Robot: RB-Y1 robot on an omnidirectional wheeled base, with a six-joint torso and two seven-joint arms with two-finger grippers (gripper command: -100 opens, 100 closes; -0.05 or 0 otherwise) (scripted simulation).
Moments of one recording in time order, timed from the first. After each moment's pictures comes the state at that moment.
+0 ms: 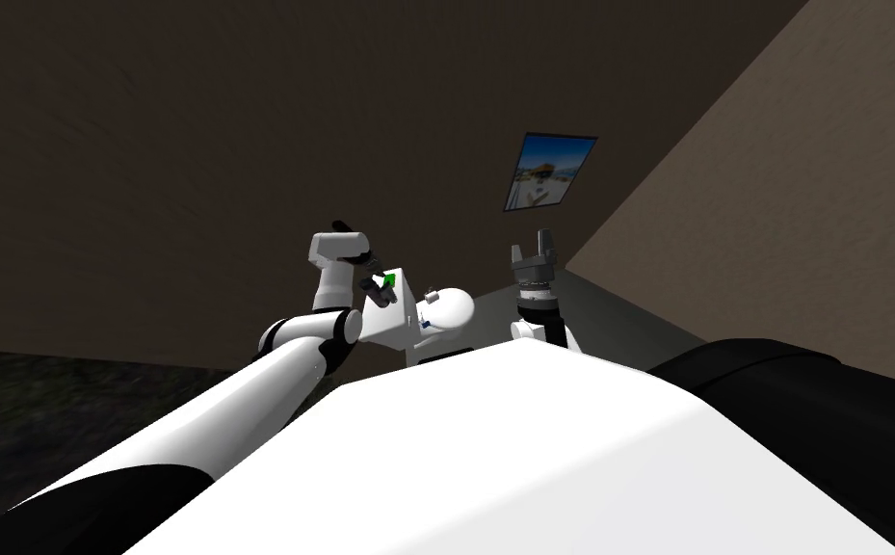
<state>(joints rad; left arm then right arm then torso) -0.93 0.34 0.16 -1.17 0.14 1.47 0.37 0.53 -0.01 -0.05 -2.36 0.07 -0.49 -0.13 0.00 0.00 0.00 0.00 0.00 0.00</state>
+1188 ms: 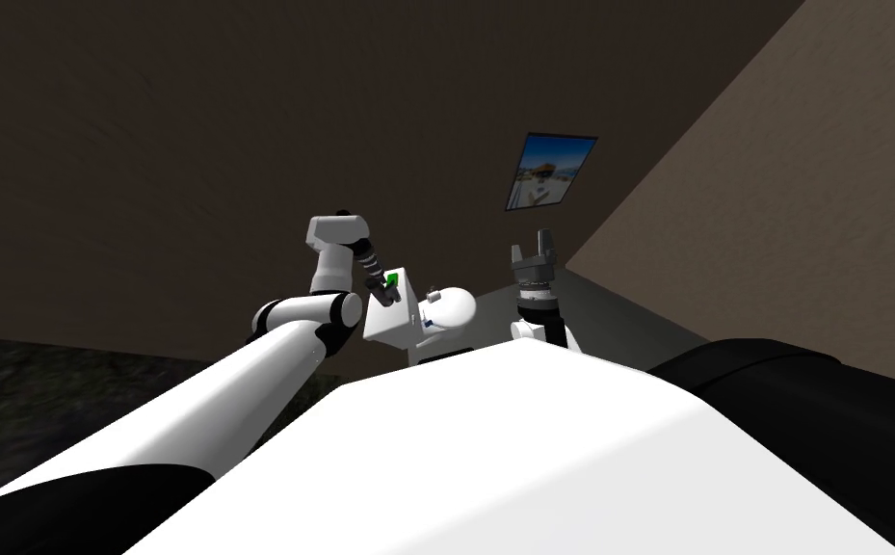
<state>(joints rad) -1.09 0.34 0.17 -1.01 0.16 1.83 0.41 0.53 -0.01 -0.05 -2.36 0.06 -0.49 -0.13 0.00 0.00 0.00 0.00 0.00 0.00</state>
